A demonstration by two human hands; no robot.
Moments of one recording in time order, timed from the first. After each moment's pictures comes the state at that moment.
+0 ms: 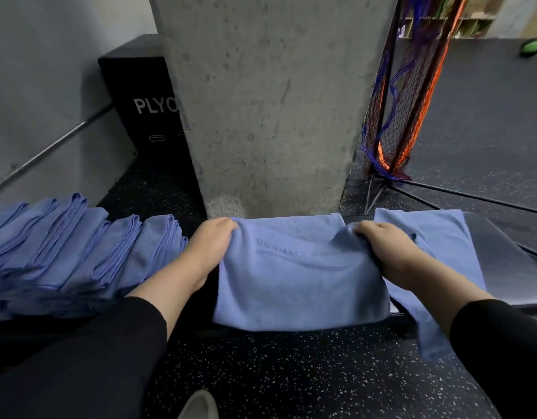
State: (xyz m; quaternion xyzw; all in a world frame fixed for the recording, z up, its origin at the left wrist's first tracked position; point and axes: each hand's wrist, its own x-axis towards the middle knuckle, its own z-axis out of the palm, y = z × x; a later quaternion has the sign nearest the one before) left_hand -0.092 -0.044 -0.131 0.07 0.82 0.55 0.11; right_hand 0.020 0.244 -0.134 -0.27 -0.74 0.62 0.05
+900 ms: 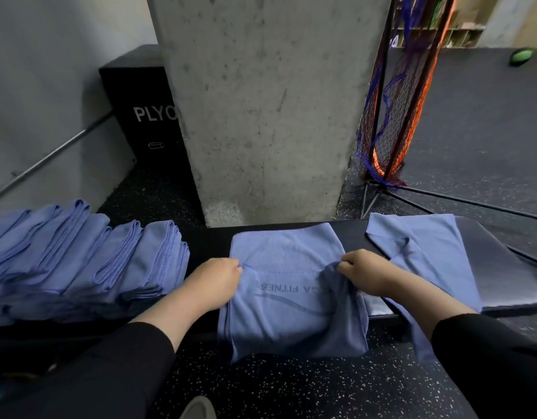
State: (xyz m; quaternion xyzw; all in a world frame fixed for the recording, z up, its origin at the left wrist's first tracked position) left_hand -0.072 -0.052 -0.155 0.23 0.95 0.13 0.14; right_hand 0.031 0.232 -0.146 -0.18 -0.94 0.26 -0.11
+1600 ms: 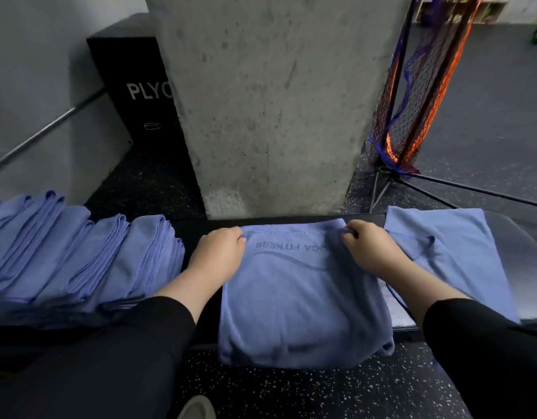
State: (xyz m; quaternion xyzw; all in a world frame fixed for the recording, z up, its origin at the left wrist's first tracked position) left_hand -0.136 -0.029 -0.193 0.20 0.96 0.19 0.01; right_hand -0.028 0.244 -0.173 -0.21 -0.95 0.24 0.04
